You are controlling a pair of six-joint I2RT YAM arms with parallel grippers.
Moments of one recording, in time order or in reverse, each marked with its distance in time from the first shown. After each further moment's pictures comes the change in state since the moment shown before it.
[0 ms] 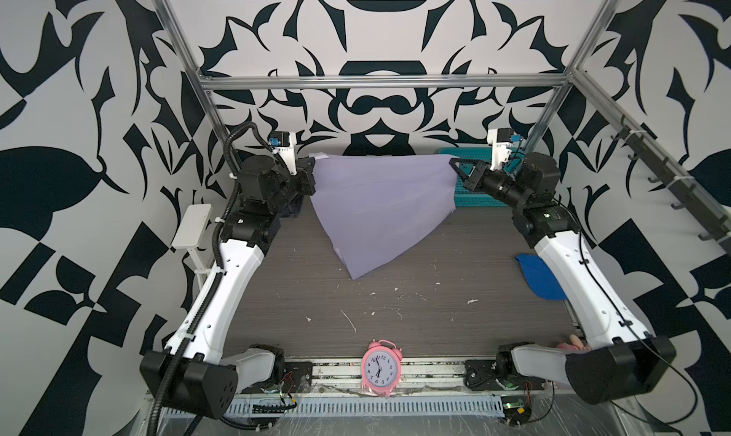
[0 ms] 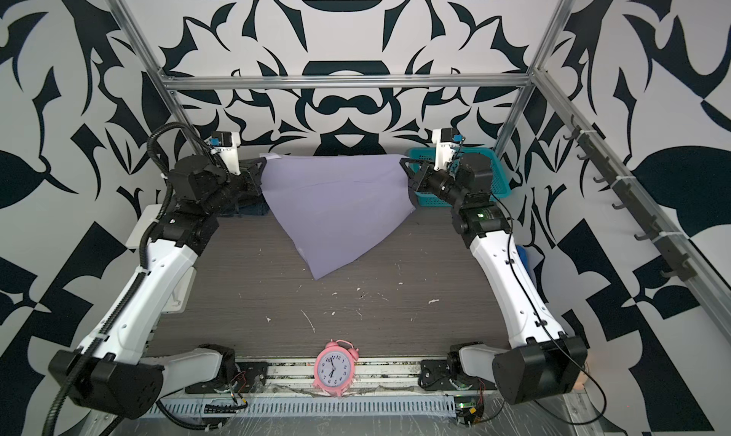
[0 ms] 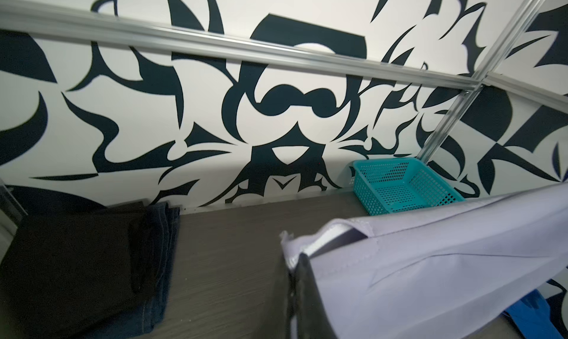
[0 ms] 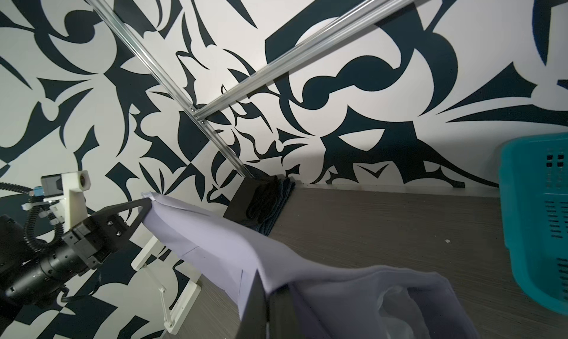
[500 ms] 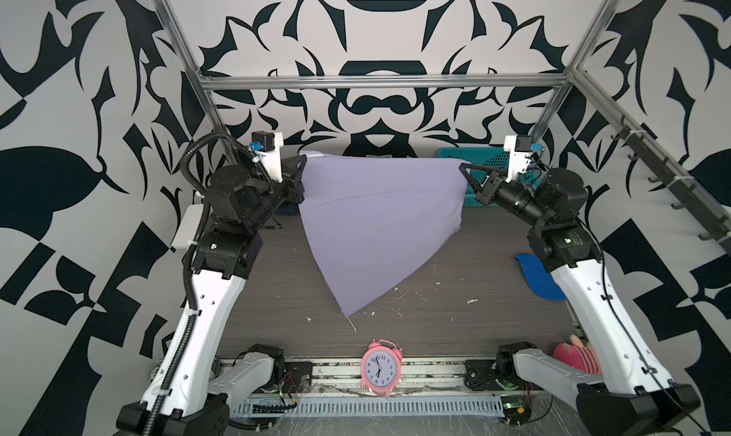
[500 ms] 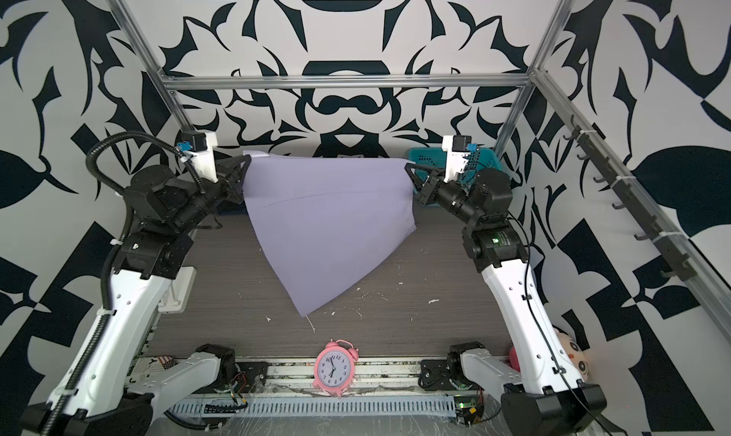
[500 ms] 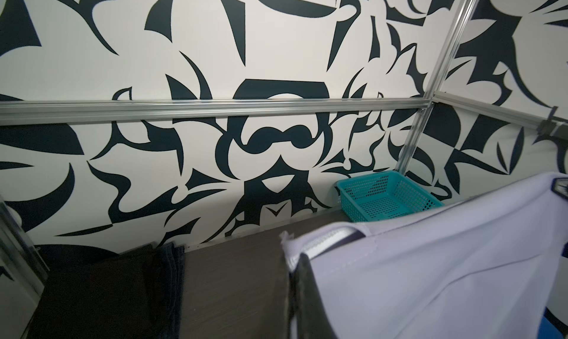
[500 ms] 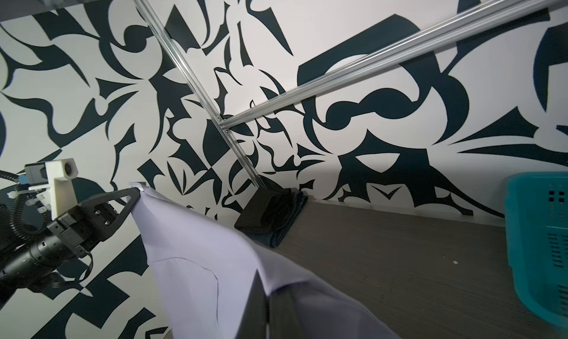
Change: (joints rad) left arm 0.005 -0.074 0.062 -0.059 0.038 0.100; right arm 0.011 -0.120 -0.047 -0.001 0.011 -0.015
